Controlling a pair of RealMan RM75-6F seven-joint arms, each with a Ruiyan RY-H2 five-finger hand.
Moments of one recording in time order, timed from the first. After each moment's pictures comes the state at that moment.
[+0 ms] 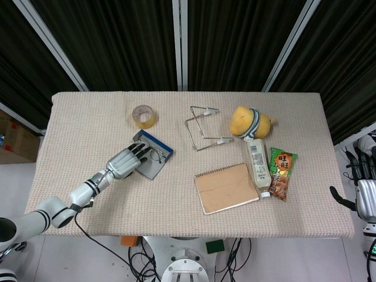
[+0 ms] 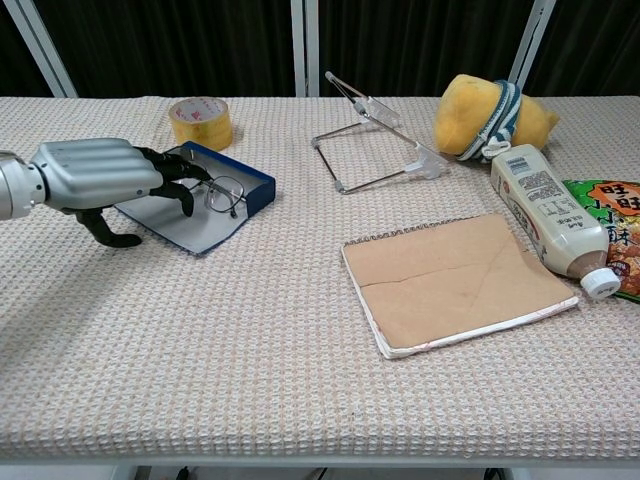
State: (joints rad) left arm -0.81 -1.56 0.07 -1.04 1.60 0.84 0.08; right arm 0.07 -1.12 0.12 -1.52 -1.48 1.53 0.07
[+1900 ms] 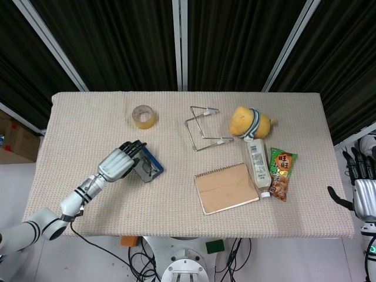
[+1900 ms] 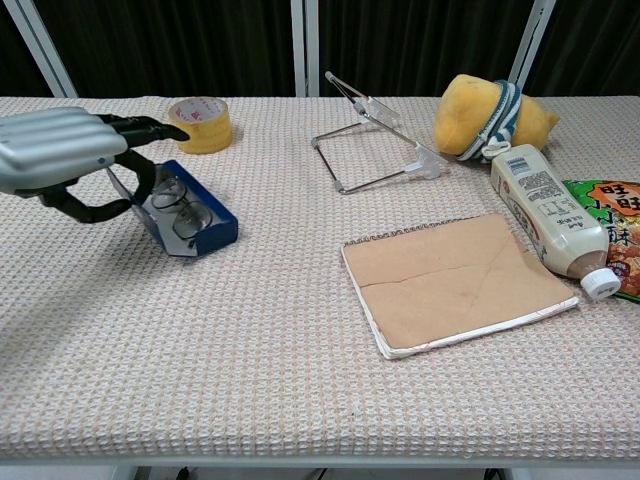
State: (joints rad) left arm -0.69 -1.48 0.06 -1.18 1.59 1.08 0.09; right arm 0.08 -1.12 0.12 -1.53 -1.48 1.52 0.05
